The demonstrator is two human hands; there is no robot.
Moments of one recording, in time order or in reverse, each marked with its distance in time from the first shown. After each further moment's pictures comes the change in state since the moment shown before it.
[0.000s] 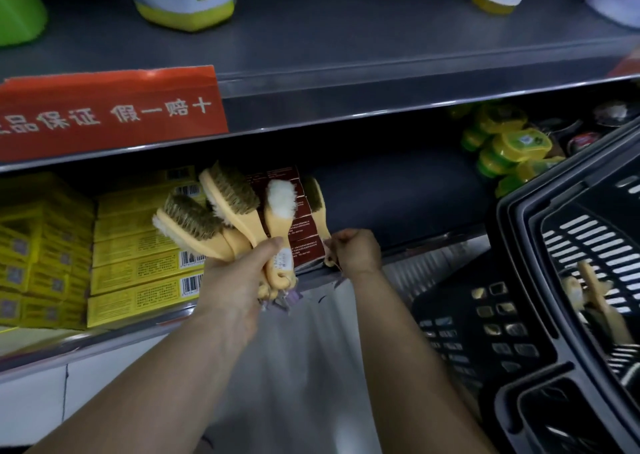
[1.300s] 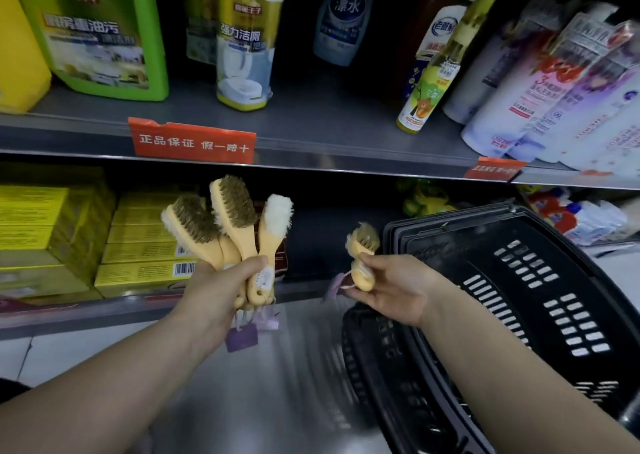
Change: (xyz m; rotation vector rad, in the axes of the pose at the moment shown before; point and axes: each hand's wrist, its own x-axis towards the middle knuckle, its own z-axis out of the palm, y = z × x) left_hand -0.086 0.003 -0.030 -0.148 -0.172 0.028; right_hand -0.172 -0.067 -0.166 0.516 -0.420 0.251
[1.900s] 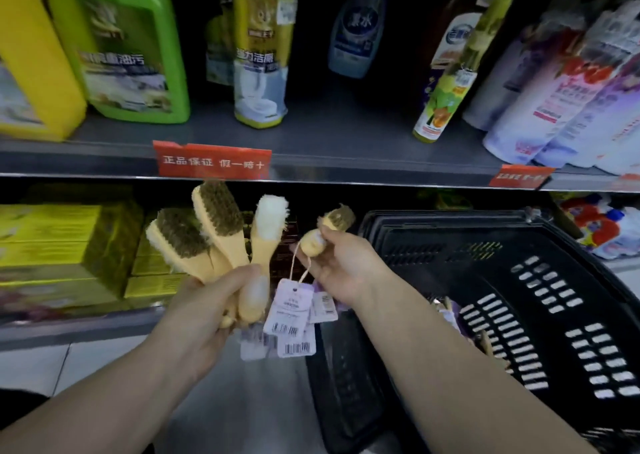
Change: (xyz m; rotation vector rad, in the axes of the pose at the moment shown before) left_hand -0.017 0.017 -0.024 -0.008 -0.018 0.051; right_hand 0.021 -0.002 0.091 0.272 -0.069 -0.127
